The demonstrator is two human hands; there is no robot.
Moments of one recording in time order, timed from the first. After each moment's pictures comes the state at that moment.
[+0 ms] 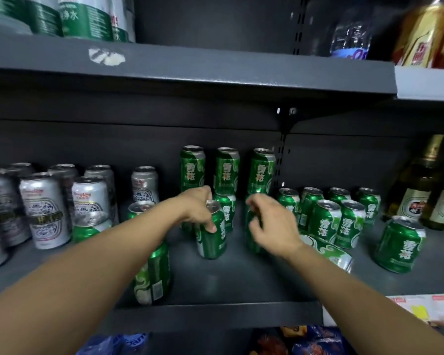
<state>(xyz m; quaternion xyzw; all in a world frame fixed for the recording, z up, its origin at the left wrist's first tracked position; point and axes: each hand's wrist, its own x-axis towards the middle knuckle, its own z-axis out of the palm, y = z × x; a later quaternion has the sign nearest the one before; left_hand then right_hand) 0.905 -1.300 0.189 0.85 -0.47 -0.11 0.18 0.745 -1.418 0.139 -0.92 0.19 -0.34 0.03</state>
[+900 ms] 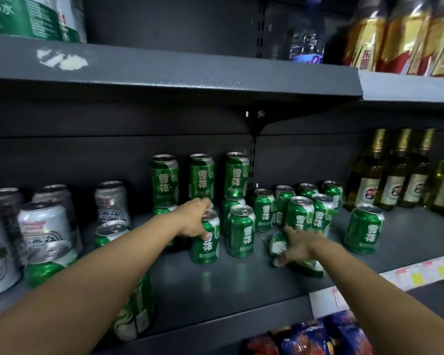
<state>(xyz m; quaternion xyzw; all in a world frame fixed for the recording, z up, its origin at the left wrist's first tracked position) 0.922 -1.351 0.165 0.79 -0.60 -0.04 0.09 0.690 -1.474 0.124 -0.86 0.50 0.06 0.05</state>
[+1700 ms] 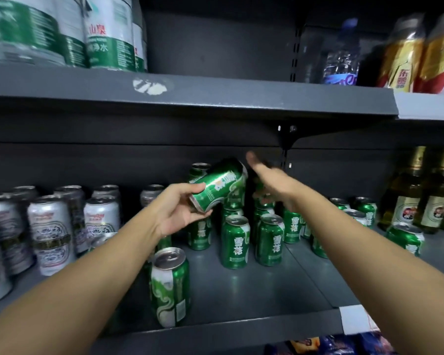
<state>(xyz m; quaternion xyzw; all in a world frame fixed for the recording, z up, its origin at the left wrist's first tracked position) 0.941 -1.252 0.207 0.45 -0.29 -0.46 0.71 0.780 -1.385 0.250 -0.79 0.31 -0.27 0.46</state>
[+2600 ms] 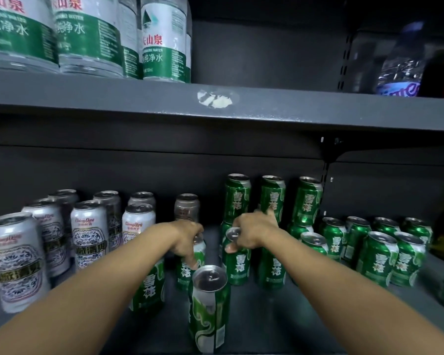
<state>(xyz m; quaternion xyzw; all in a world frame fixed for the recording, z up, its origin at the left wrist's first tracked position) 1.010 -1.229 0.189 0.86 -0.49 -0.09 0.00 0.894 -1.359 0.192 -0.95 0.31 0.00 -0.07</state>
